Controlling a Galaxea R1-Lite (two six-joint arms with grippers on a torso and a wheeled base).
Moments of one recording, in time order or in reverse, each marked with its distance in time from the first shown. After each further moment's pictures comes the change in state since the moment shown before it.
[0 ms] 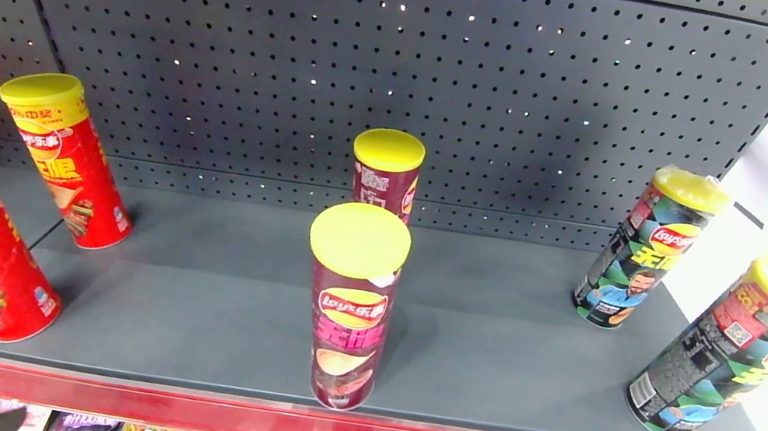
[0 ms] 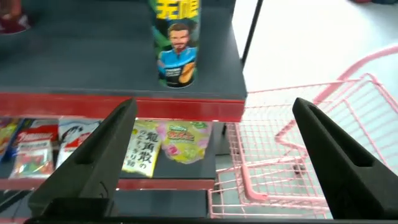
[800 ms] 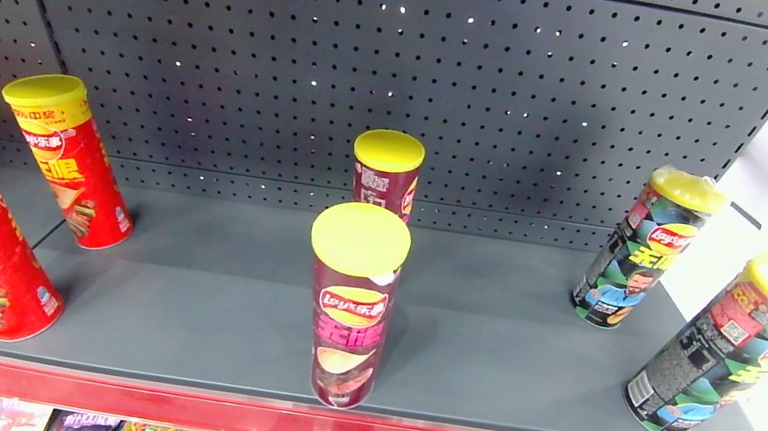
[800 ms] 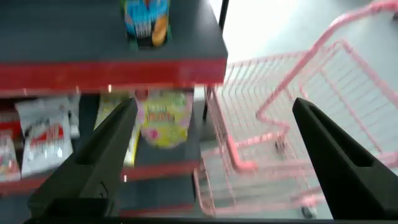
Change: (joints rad) left arm 0.124 -0.663 0.260 0.077 0.084 -0.041; right arm -0.131 -0.190 0.203 -0.067 0.056 -0.011
